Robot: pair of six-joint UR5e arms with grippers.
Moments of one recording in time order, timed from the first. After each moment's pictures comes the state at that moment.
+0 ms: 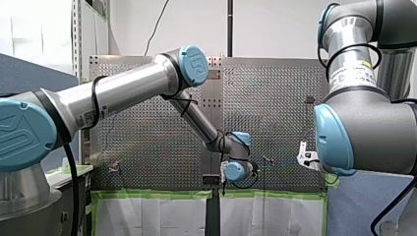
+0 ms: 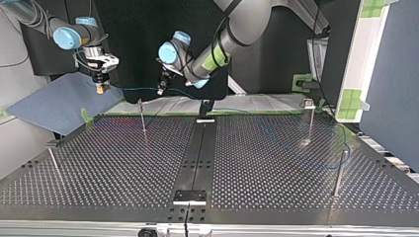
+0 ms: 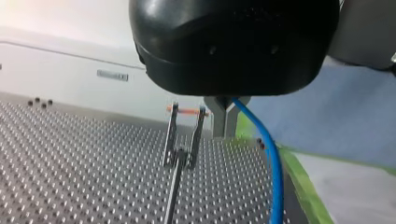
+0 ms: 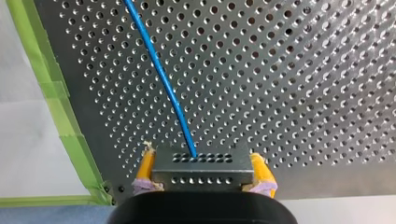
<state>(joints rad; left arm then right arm) -0.81 -2.70 -1.17 -2.56 -1.85 -1.70 1.50 -0.81 1.92 -0.94 1.13 1.70</state>
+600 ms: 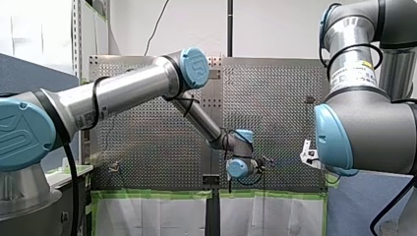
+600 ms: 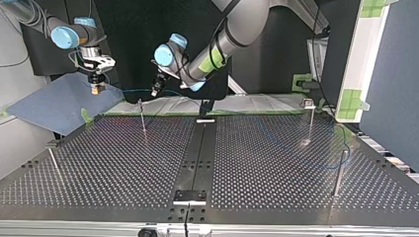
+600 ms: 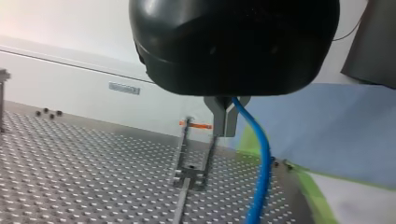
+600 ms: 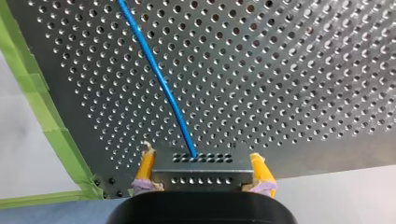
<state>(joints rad) -0.82 -2.74 -1.08 -2.62 -1.82 -1.74 1.48 -0.81 1.92 -0.98 1.16 1.78</state>
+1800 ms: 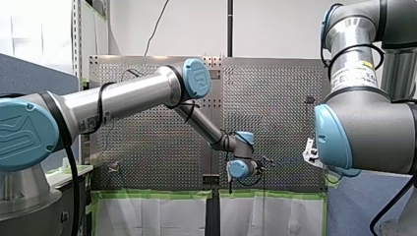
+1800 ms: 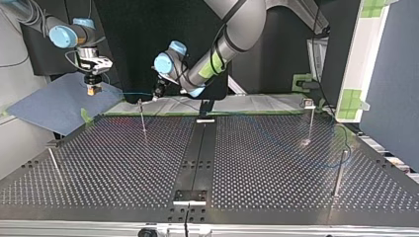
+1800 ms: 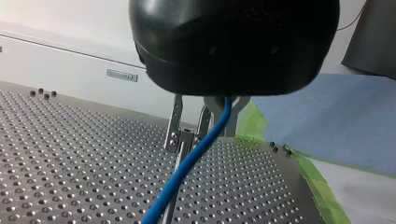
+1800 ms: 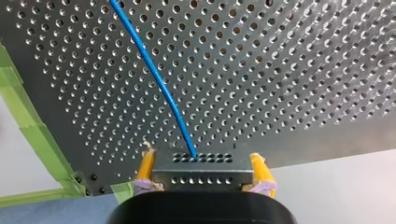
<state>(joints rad) -0.79 -2.79 -0.97 -2.68 -1.80 -1.75 1.47 -0.81 1.92 -1.03 1.17 1.80</state>
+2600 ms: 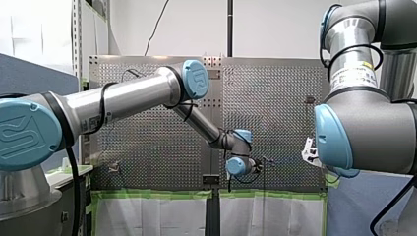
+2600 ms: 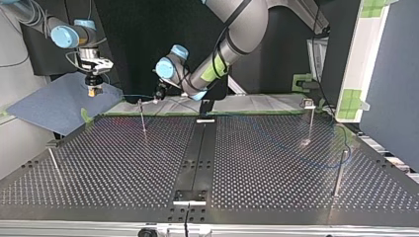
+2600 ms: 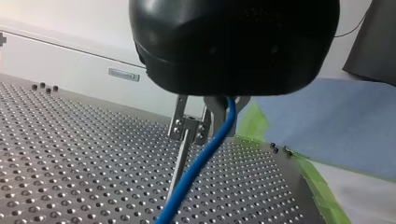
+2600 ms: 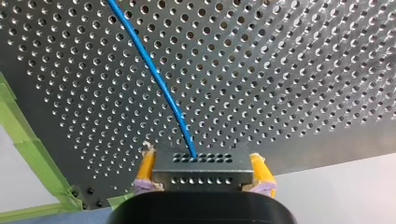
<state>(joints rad) -0.77 -2.79 -0.95 -2.71 -1.76 -1.77 1.48 -0.80 1.92 -1.06 1.16 1.83</state>
